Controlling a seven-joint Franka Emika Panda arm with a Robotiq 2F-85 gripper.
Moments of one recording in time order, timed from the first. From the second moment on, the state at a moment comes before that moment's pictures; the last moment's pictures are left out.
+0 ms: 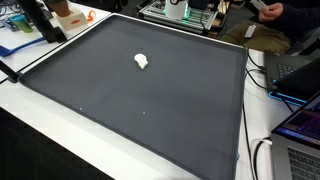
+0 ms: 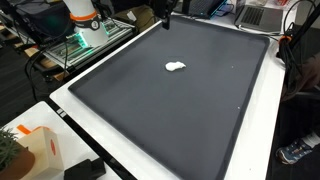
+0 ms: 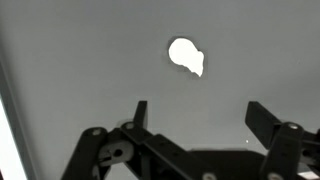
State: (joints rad) arm -0.05 0.11 -0.03 -1.94 0.11 1.94 -0.05
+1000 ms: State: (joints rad) arm -0.03 -0.33 -0.03 -2.42 0.13 1.97 -0.28
